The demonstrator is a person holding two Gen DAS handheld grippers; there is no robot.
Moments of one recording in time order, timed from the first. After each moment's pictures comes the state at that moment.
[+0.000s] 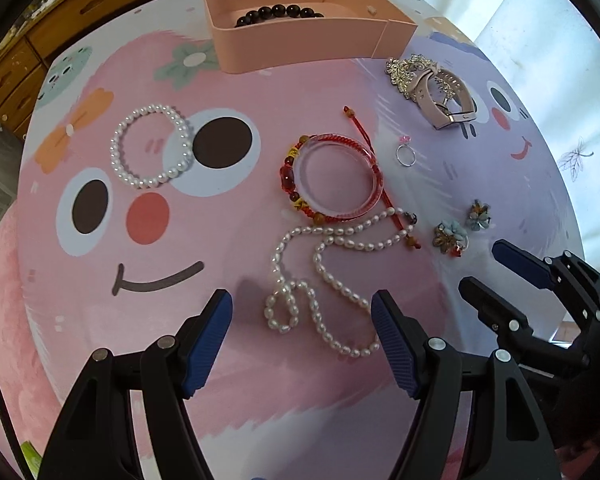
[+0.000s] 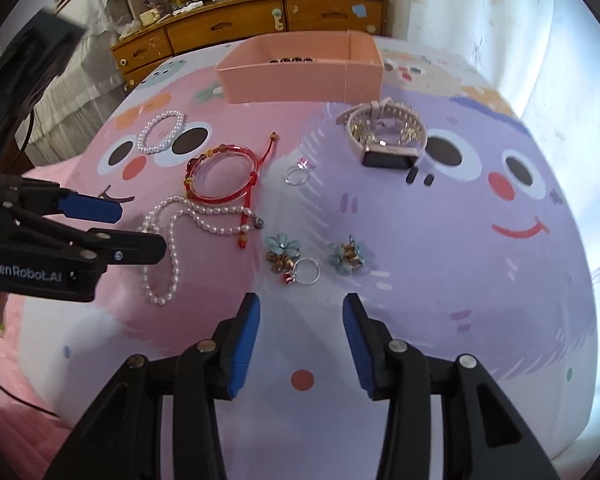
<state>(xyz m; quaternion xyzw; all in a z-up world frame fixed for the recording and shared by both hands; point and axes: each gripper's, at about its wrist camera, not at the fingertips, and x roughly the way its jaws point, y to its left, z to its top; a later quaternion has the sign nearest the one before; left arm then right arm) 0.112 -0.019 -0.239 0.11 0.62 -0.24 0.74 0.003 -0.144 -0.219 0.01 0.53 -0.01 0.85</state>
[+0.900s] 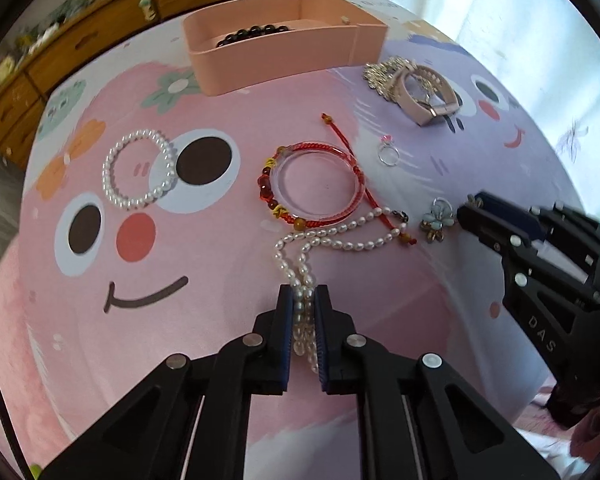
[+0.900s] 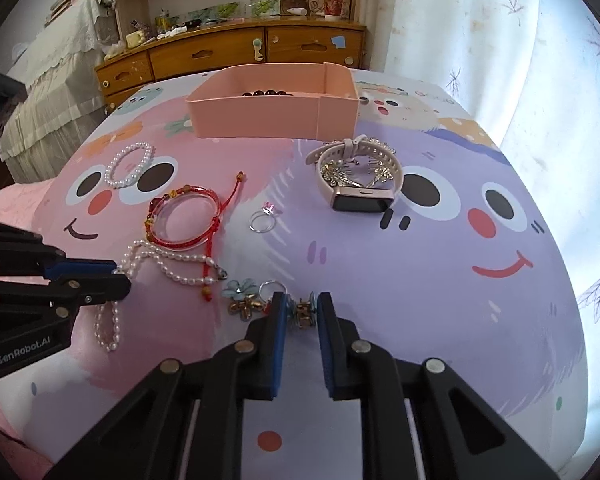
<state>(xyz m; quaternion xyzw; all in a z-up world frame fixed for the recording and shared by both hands) 0.091 -0.032 -0.240 0.12 0.57 -0.25 0.77 0.021 -0.159 -0.223 0.01 0.49 -0.04 0.87</state>
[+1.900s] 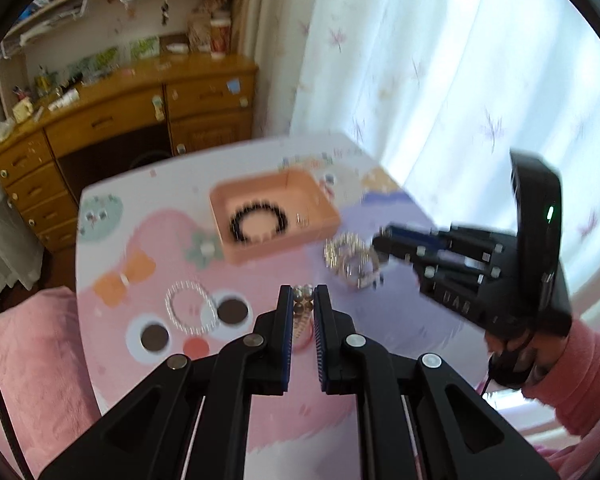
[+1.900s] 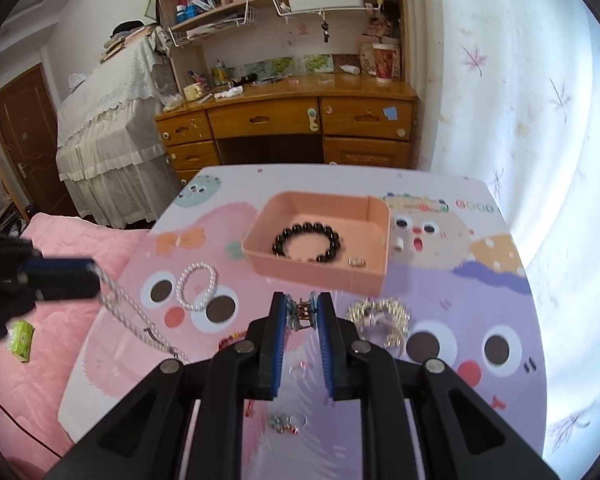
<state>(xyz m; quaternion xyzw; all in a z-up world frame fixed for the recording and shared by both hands) 0.111 -0.002 -0.051 0.04 0.43 -0.30 0.85 0.086 -0.179 -0.097 0.02 0.41 0.08 0.91</state>
